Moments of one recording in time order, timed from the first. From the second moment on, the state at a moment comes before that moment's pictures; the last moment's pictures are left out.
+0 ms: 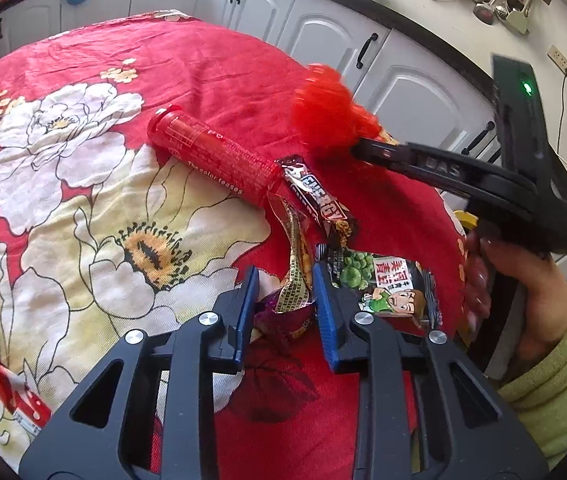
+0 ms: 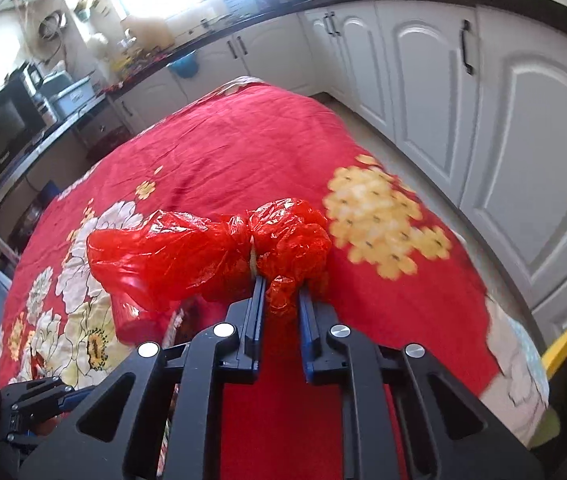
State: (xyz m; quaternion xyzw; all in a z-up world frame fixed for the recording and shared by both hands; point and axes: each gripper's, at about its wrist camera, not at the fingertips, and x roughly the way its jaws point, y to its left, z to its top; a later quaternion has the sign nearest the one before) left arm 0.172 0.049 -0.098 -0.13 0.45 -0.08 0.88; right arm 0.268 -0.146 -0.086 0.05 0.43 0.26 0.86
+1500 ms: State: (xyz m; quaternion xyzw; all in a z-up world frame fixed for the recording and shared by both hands) left arm 0.147 -0.013 -0.009 -0.11 0.35 -0.12 0.92; right arm 0.133 -0.295 -0.020 0.12 0.33 0.23 0.91
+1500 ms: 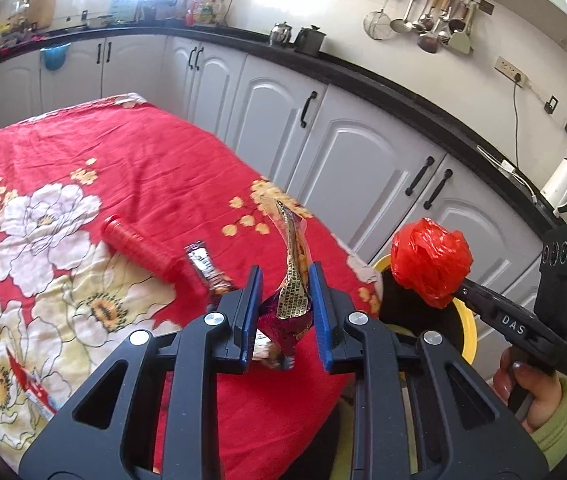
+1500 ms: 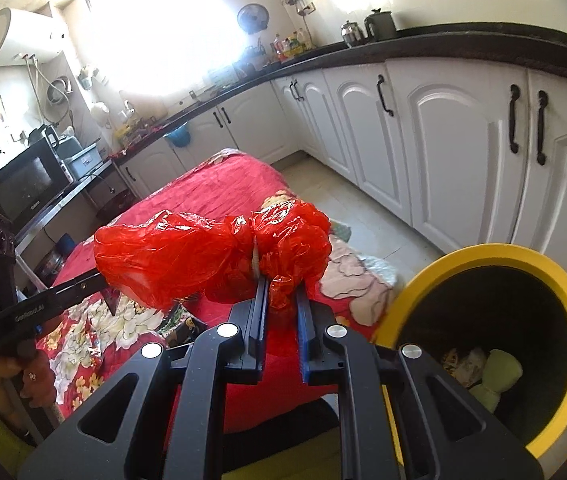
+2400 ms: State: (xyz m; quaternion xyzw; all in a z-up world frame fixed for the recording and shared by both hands) left arm 0.165 -0.115 -0.002 -0.08 0.34 -0.19 0.92; right arm 0.097 -0.392 -0.033 0.13 0.31 0.13 0.93
